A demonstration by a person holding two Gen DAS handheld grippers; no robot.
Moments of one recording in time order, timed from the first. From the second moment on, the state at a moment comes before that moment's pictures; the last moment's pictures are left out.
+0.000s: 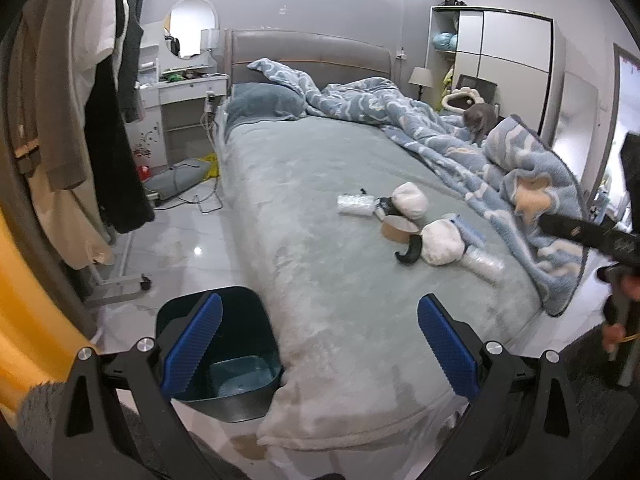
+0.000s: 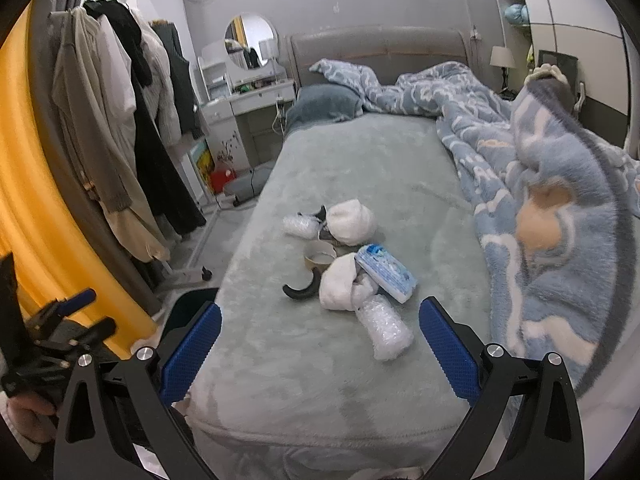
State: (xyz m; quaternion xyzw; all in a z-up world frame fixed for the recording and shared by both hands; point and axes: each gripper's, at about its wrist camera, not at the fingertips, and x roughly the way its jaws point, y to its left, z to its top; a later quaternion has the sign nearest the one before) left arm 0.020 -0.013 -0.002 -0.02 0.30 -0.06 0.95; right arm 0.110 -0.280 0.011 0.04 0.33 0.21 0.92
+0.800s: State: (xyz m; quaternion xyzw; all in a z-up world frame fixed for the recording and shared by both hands) left arm 0.104 -0.070 -0.031 0.03 0.35 -0.20 0.91; right arm 0.183 -0.286 -0.064 -0.05 0.41 0.25 0.88
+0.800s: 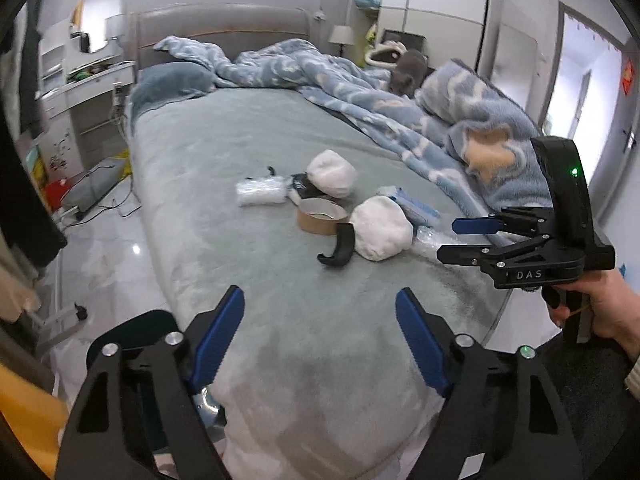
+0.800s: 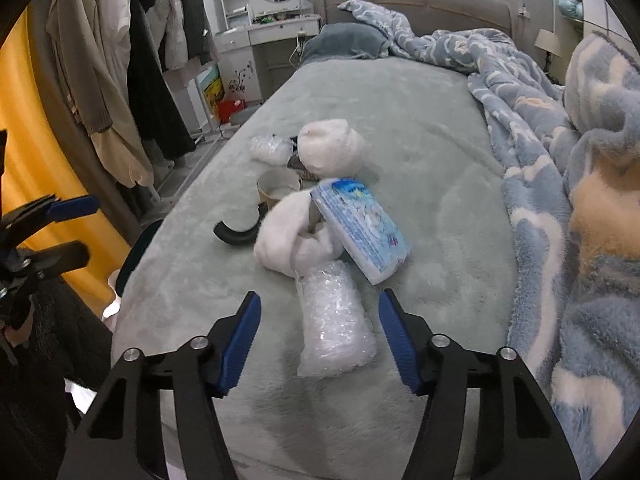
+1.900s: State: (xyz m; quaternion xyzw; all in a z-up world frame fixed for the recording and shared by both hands) left arm 0.207 -0.118 -0.092 -0.02 0.42 -0.24 0.87; right arm 0.195 -0.328 -0.062 0.00 0.40 0.29 0.87
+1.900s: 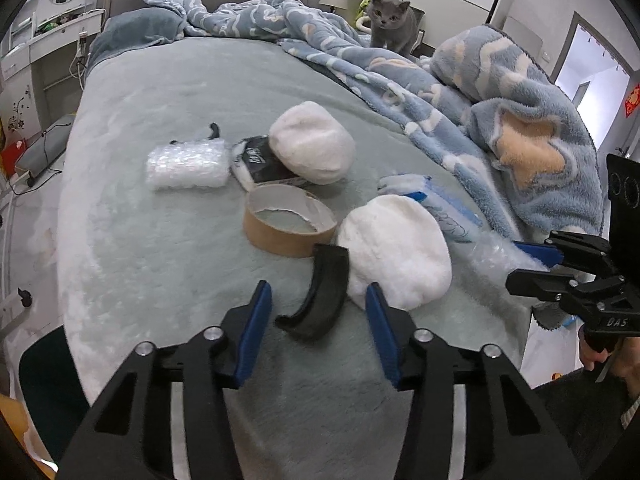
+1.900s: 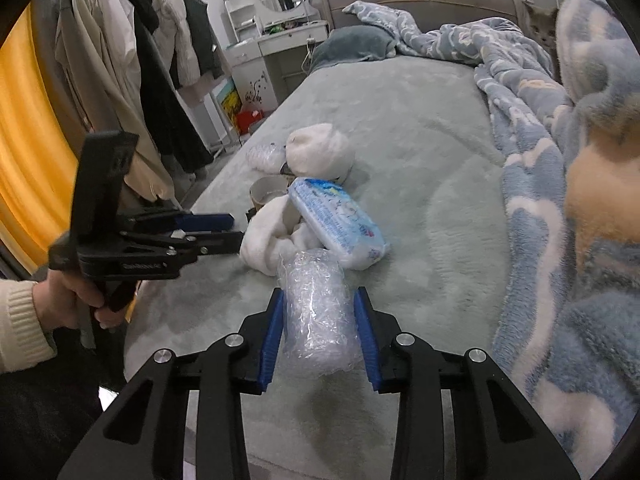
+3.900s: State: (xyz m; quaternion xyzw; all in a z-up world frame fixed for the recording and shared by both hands) left arm 0.174 0.122 -0.135 -0.13 0.53 -0.04 0.84; right arm 0.230 -0.072 -0.032 -0.02 0.38 0.42 0.82
